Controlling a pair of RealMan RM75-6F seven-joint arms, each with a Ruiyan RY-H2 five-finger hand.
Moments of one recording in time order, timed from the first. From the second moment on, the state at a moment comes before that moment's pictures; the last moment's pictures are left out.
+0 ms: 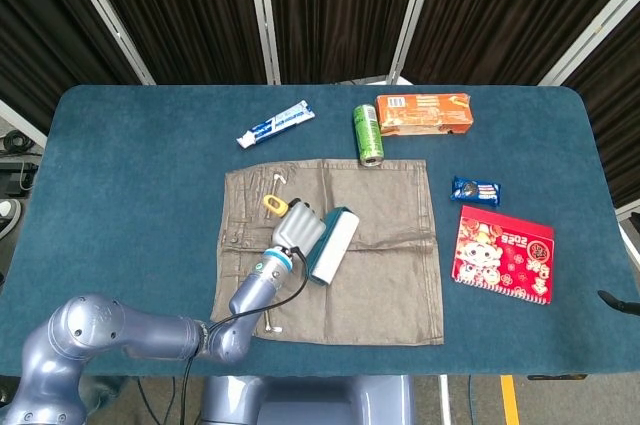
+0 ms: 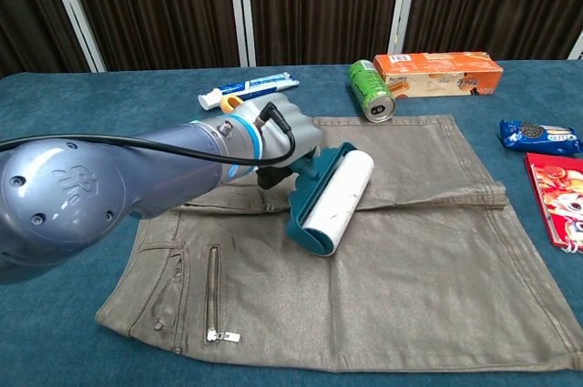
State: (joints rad) left arm -1.29 -1.84 -0.10 -1.36 0.46 1.01 1.28; right arm 0.09 -0.82 0.11 -1.68 -1.33 1.32 0.24
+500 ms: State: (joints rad) left arm -1.22 -1.71 -0.03 -1.41 0.44 1.05 1.27; right arm 0.08 -0.81 0.11 -1.70 -1.35 1.35 0.23
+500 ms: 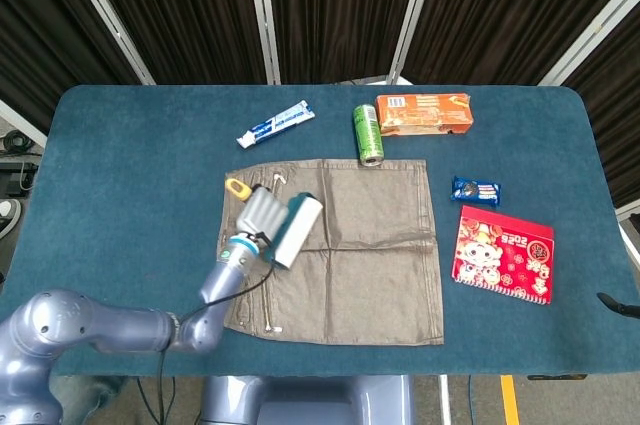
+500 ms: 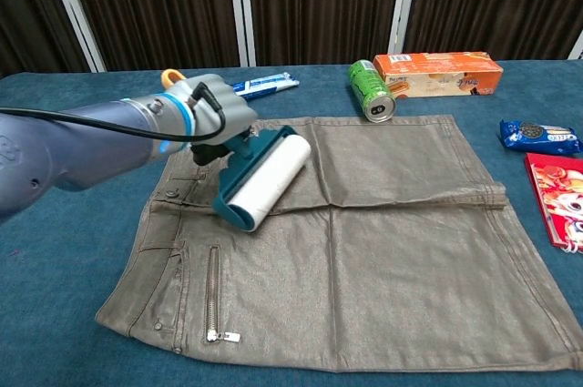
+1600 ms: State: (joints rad) left arm -0.93 -1.45 0.08 -1.38 0.60 0.98 0.91; right arm 0.08 -0.82 0.09 -1.76 -1.41 1.38 0.15
